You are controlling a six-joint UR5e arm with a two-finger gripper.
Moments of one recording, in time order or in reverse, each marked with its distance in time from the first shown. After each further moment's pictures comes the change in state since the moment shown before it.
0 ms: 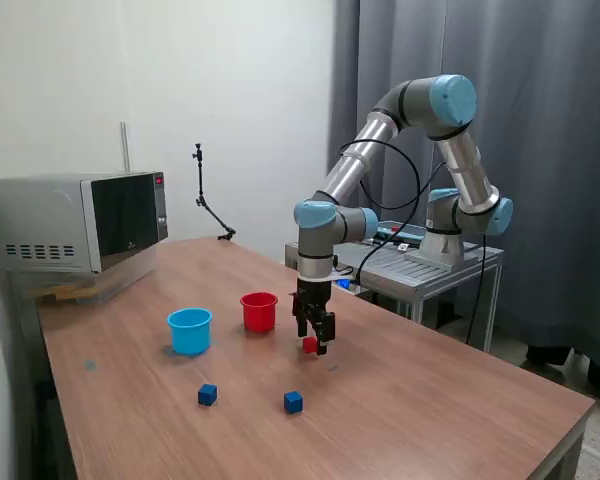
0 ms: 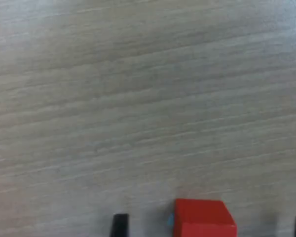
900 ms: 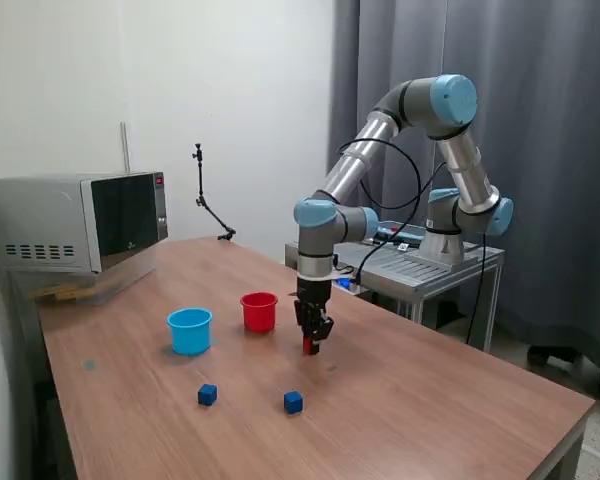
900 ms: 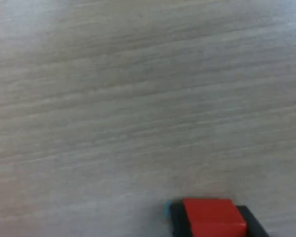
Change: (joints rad) arm 0.003 -0.004 -0.008 0.000 -0.003 0.001
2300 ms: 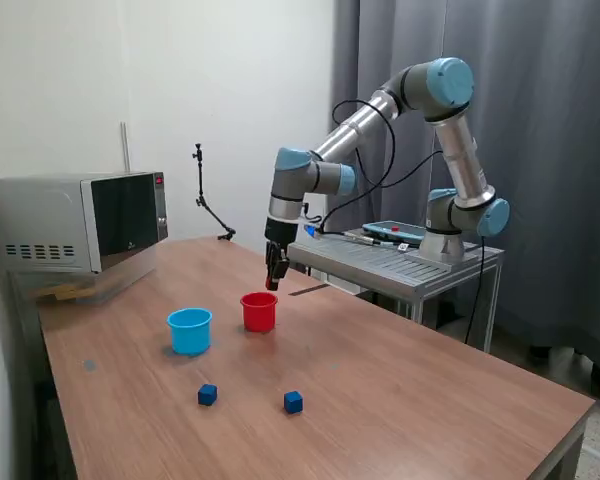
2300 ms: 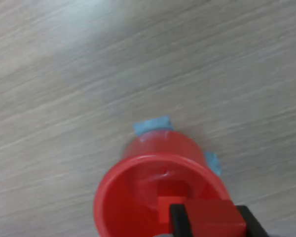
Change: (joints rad) arm -0.171 -0.177 0.021 0.065 -0.104 0.017
